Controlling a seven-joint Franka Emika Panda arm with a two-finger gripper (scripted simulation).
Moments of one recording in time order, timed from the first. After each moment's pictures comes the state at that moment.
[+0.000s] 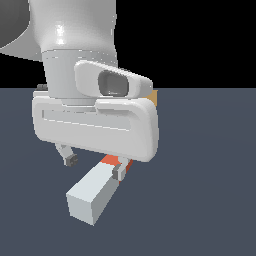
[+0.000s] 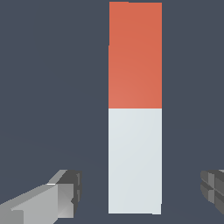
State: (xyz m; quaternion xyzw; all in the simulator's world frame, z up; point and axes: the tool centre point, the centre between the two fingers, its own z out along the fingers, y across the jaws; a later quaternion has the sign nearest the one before) arm -0.058 -0.119 0.073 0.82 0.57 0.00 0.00
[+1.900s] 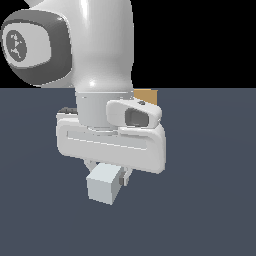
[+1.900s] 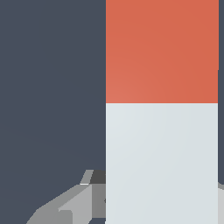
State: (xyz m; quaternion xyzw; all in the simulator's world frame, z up) arm -0.036 -0.093 0.033 0.81 0.59 0.00 0.00
